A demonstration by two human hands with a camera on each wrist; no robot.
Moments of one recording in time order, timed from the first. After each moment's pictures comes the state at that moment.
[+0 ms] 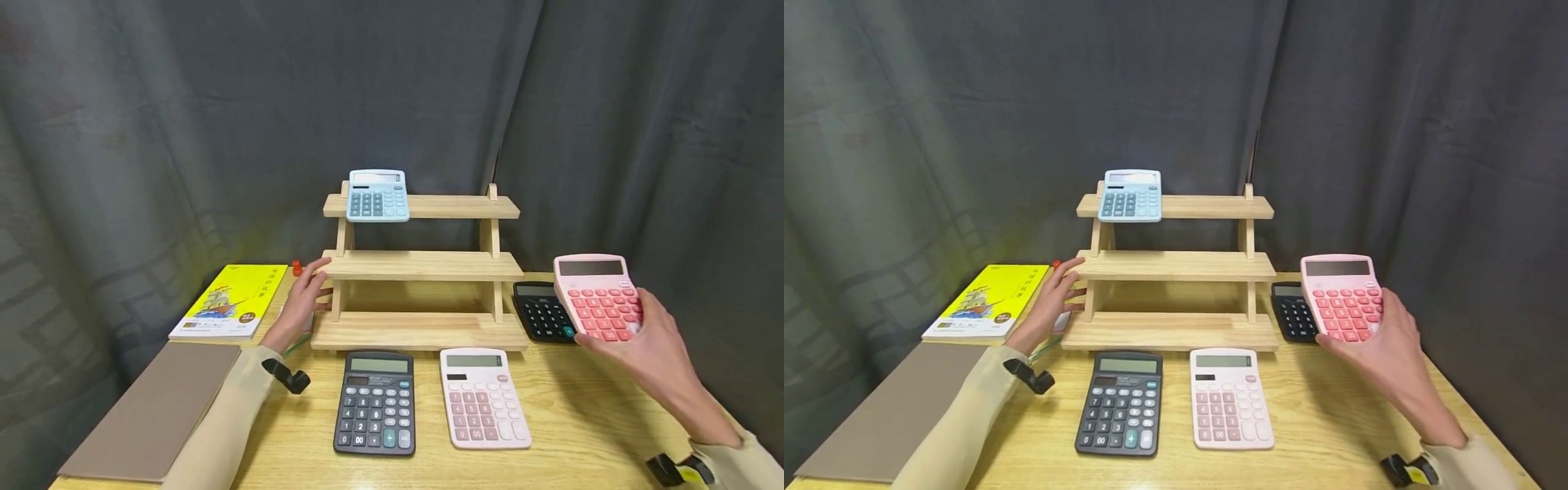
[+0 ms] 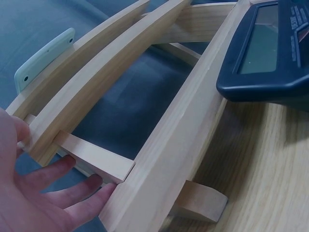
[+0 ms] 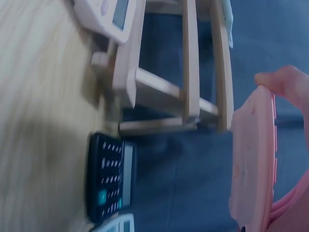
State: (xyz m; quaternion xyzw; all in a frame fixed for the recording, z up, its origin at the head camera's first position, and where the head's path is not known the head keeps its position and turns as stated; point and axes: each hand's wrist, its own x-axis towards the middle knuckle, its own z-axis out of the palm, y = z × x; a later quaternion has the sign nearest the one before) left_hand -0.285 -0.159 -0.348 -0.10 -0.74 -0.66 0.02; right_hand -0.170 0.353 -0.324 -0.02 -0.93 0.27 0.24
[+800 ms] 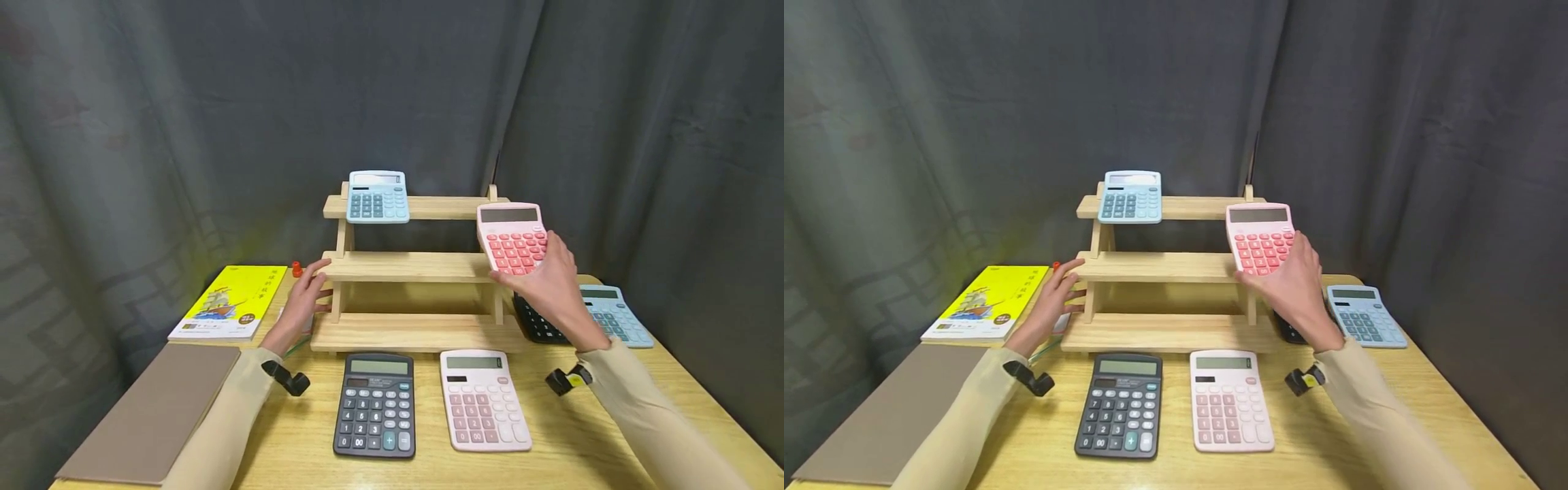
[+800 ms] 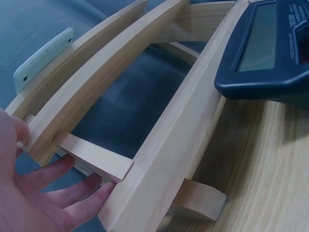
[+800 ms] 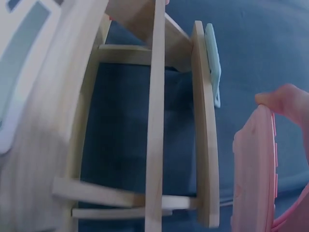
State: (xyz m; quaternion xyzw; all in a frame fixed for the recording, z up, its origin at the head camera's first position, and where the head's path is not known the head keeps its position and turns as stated) left_hand -0.287 -0.159 -0.350 -0.10 -0.74 -0.67 0.03; right_hand -0.248 0.247 -0.276 0.02 -0.92 0.32 0.23
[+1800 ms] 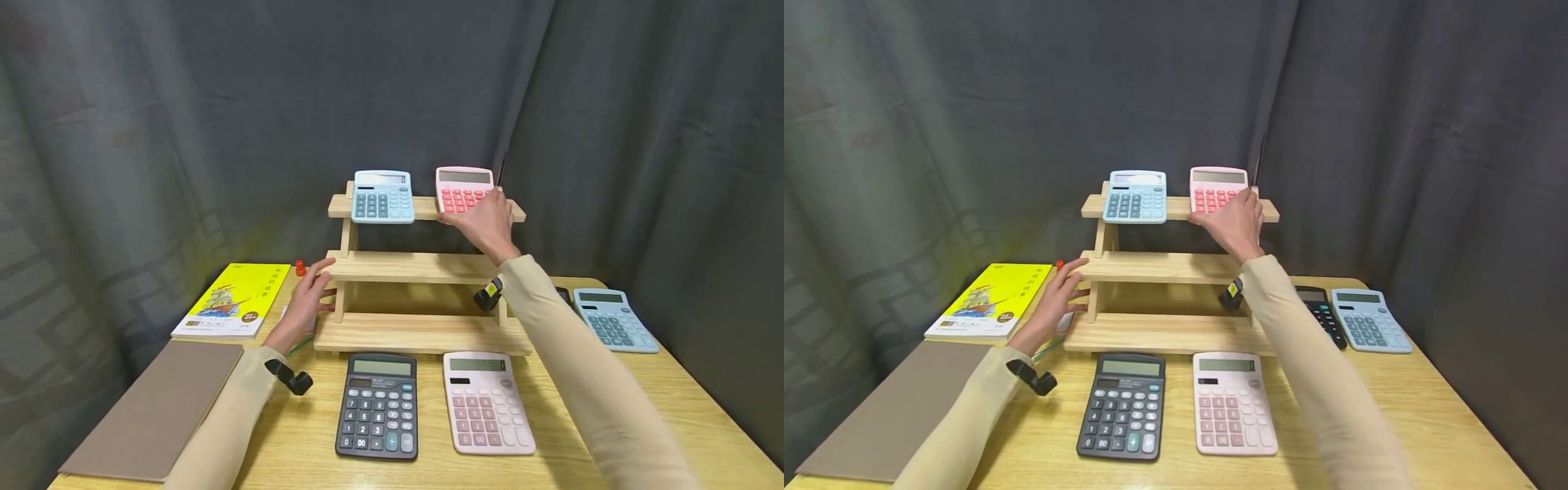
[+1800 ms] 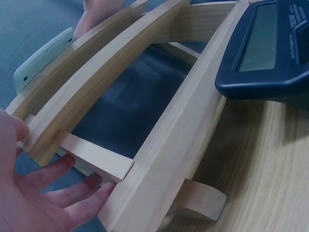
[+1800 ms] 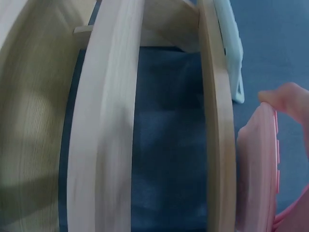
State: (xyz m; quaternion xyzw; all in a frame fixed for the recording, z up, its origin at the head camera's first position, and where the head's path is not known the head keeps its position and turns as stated) left_hand -0.306 -0.163 -0.371 -0.11 -0.74 -0.66 0.04; right_hand -0.364 0.166 -0.234 -0.02 -0.92 0.31 0.24
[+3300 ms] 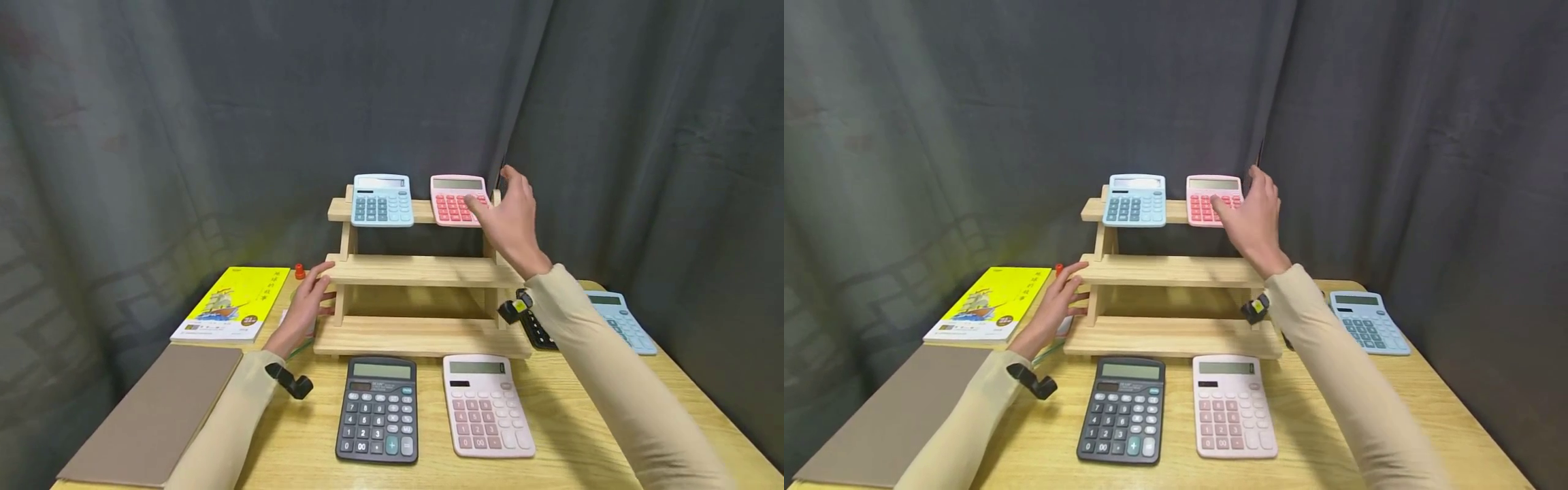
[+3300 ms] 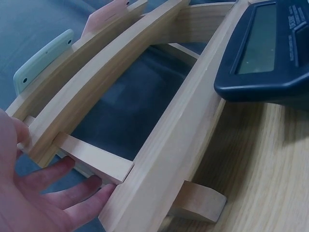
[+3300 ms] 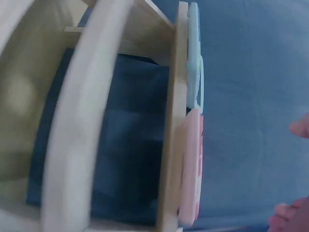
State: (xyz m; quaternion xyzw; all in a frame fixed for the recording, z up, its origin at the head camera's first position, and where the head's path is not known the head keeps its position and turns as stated) left_hand -0.315 -0.161 -0.383 -0.10 -0.75 -0.66 0.06; right_hand -0.323 0.189 -0.216 0.08 -0.86 0.38 0.34
